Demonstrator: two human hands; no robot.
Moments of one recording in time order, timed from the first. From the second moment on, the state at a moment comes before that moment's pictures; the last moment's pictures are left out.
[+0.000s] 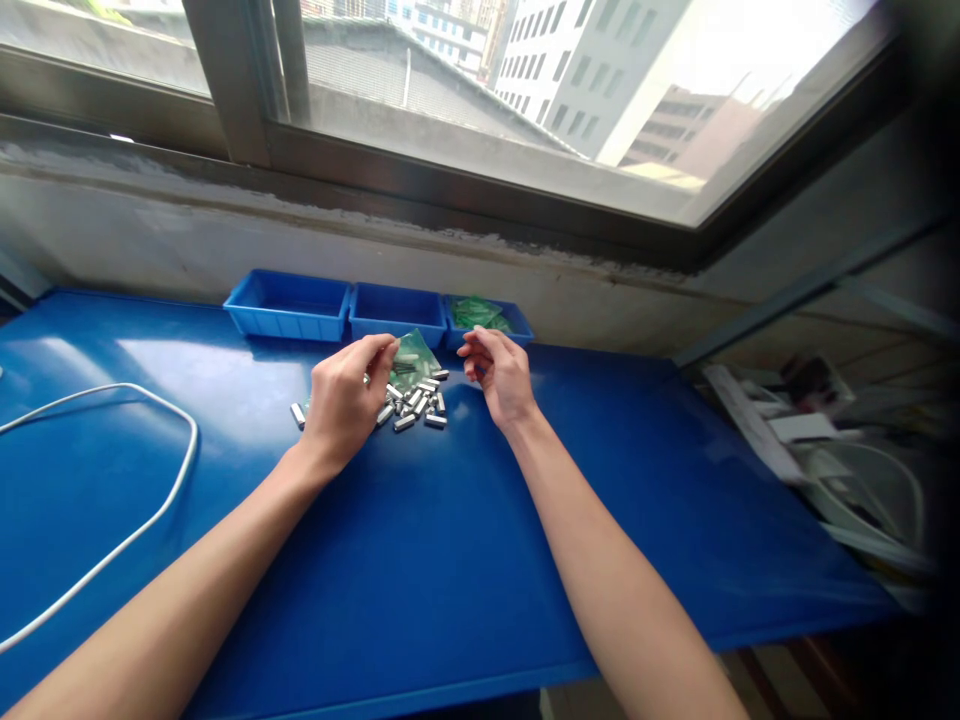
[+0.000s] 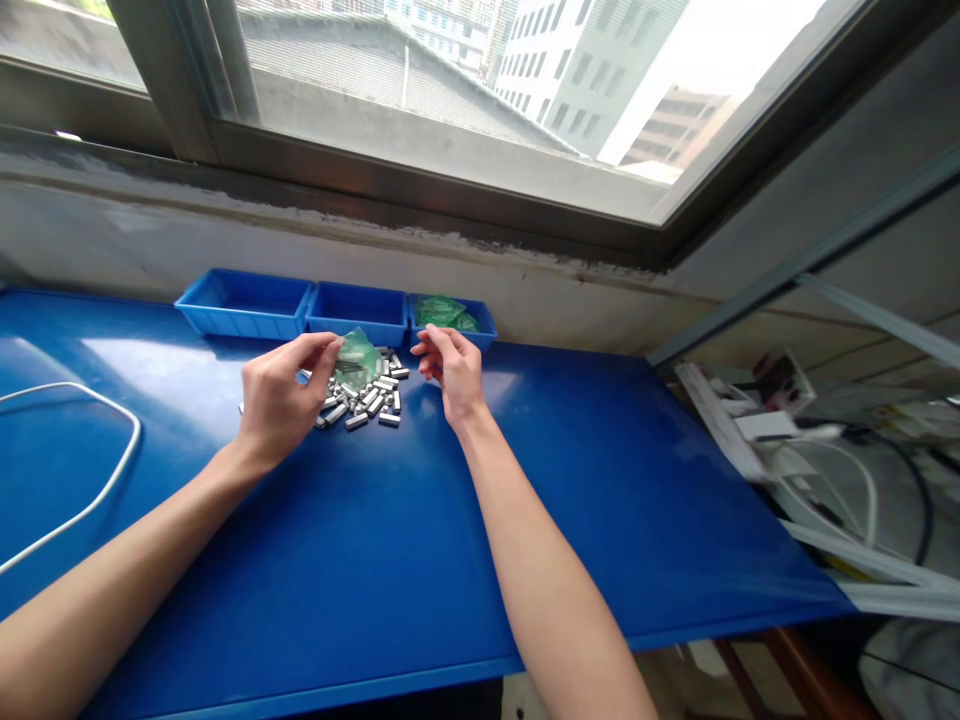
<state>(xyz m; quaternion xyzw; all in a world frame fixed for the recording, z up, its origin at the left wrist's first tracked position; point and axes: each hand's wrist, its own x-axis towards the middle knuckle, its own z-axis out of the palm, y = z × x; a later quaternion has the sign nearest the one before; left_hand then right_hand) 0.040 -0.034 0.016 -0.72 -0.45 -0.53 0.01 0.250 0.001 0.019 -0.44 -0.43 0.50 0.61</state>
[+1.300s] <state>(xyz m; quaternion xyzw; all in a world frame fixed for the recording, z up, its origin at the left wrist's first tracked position) 0.040 -0.034 0.008 -0.83 -0.49 -0.28 -0.02 0.260 0.014 0.008 -0.46 -0.23 0.47 0.72</state>
